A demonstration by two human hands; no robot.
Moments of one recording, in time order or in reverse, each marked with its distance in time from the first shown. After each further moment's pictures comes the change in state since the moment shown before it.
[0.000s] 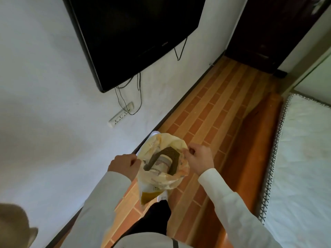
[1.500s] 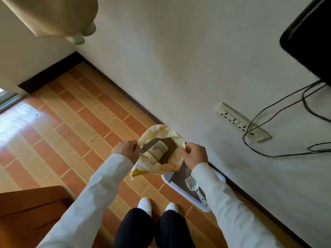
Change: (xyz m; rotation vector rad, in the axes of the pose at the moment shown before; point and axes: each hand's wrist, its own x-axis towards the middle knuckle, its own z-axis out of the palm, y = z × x) left_hand 0.133 -0.053 0.258 -0.419 0.553 -1.395; right_hand 0.290 0.012 0.351 -0.337 -1.087 -1.074
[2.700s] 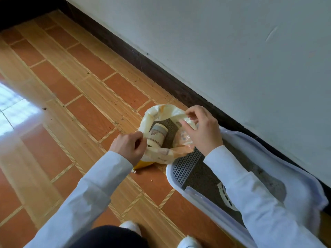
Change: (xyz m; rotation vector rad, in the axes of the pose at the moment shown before) left_hand 0.136 -0.149 0.445 -0.133 0.280 0.317; right_hand 0.172 0.251 0.340 0.014 0.256 -0.631
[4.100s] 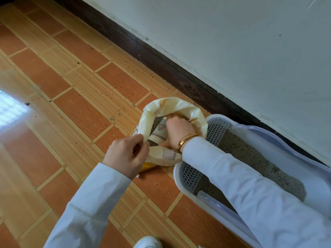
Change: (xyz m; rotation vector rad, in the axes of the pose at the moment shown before) left_hand -0.010 -0.022 0.015 -0.141 0.032 0.047; right_hand 0.031 -0.009 0.112 -0.473 -0.548 0.133
